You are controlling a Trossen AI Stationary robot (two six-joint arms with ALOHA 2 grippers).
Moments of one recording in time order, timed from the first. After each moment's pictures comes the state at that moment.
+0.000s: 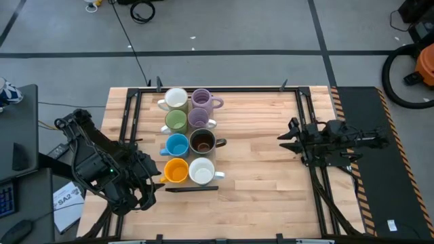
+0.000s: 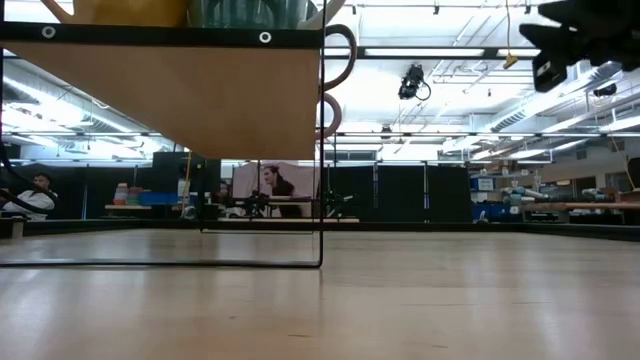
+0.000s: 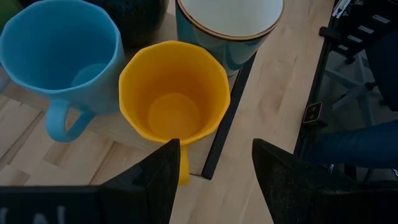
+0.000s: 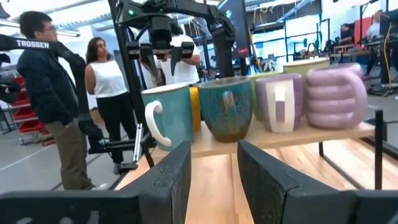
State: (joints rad) left arm -0.86 1.42 1.65 -1.38 -0.58 -1.22; right arm 0.10 0.00 0.16 -0.02 -0.02 0.15
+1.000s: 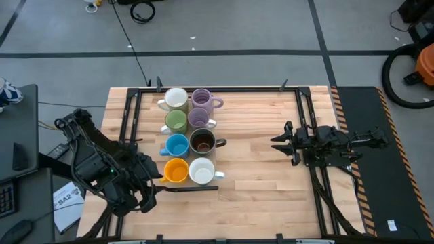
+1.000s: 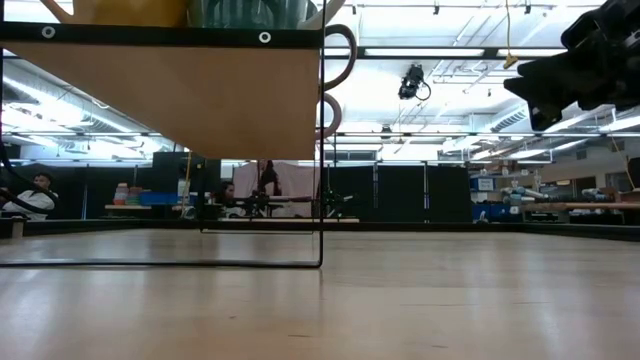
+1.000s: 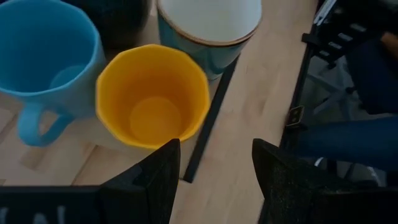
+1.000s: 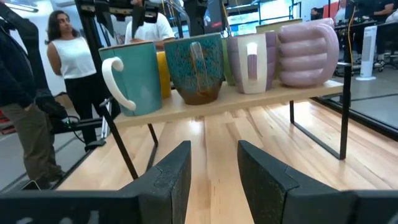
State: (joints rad) left arm -0.86 1.42 1.65 -1.32 -0.57 -1.21; right arm 0.10 0.01 0.01 0.05 0.09 0.14
